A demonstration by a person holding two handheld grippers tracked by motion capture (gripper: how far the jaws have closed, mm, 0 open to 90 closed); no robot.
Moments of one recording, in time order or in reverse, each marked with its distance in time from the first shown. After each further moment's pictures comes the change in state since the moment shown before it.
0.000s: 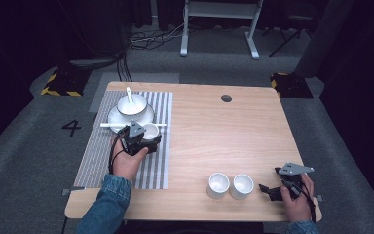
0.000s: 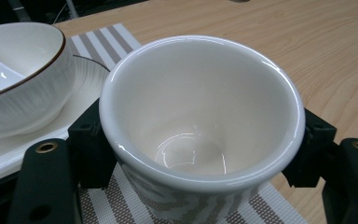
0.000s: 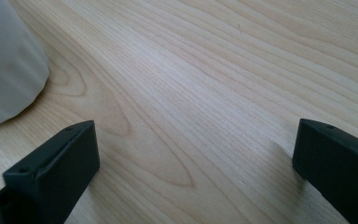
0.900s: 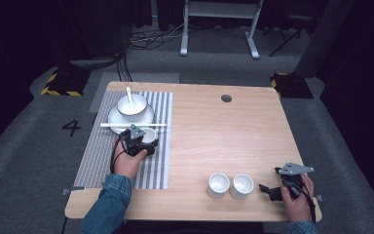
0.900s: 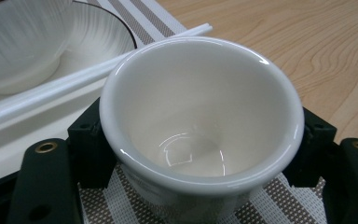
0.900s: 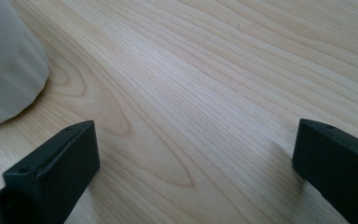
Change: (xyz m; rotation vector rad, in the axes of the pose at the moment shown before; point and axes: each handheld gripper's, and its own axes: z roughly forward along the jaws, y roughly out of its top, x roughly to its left) left arm 0.015 -0.027 0.025 0.062 0.016 -0.027; right arm 0.000 0.000 0.000 0.000 0.000 0.000
